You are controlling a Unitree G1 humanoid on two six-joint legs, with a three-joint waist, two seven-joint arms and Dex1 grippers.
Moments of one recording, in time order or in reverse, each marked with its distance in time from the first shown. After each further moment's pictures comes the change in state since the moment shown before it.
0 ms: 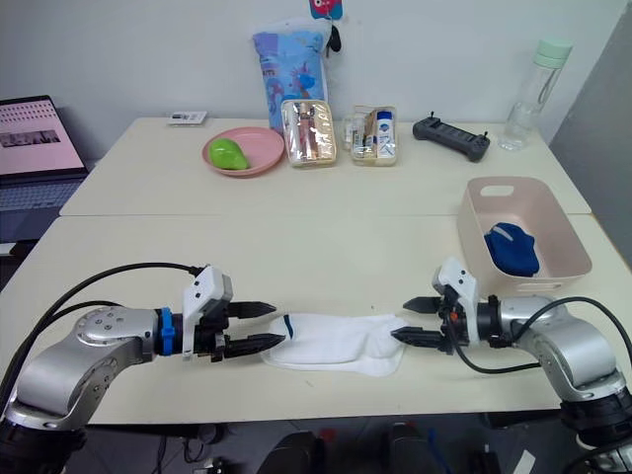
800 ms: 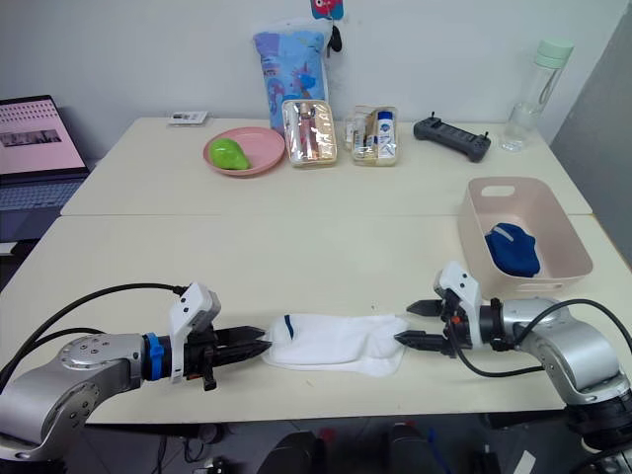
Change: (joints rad) left arm 0.121 0.002 0.093 -0.088 -0.125 0.142 0.116; right arm 0.015 -0.023 0.009 0.001 -0.008 -0.020 0.001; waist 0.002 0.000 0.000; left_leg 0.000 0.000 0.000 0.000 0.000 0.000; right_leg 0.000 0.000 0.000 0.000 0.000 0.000
